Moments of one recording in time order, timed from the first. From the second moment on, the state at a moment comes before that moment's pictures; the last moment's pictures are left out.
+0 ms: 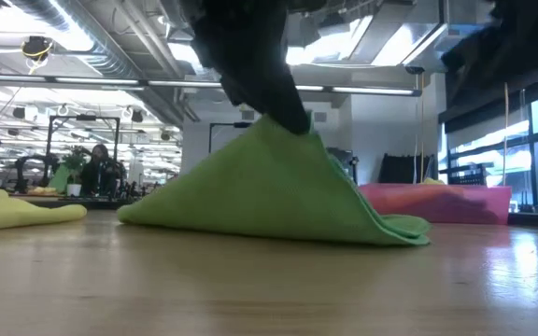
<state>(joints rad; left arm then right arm) -0.36 1.92 1.41 -0.44 -0.14 -0.32 0.58 1.23 0.72 -0.32 0.34 0.37</state>
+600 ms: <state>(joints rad) -0.35 1.83 1.41 -0.48 -0.22 -0.44 0.49 1.72 0.79 0.11 0.26 0.31</state>
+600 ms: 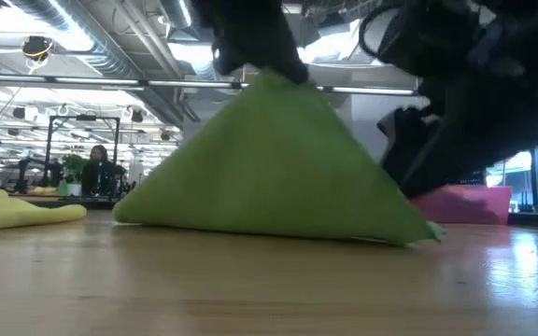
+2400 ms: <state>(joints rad) -0.55 1.77 1.41 -1.18 -0.55 -1.12 0.05 1.68 1.07 -0.25 -0.06 -0.19</state>
